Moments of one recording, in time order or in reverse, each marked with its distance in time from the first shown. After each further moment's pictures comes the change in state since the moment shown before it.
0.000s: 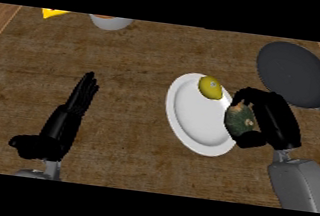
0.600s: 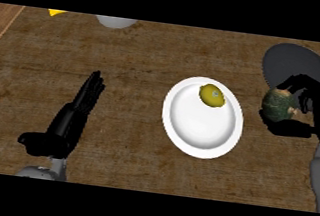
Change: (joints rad) left arm -0.025 -0.017 -0.008 0.023 -0.011 -0.015 0.000; right arm -0.012 -0.006 -0.288 -0.059 -0.253 0.024 0.059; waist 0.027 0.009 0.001
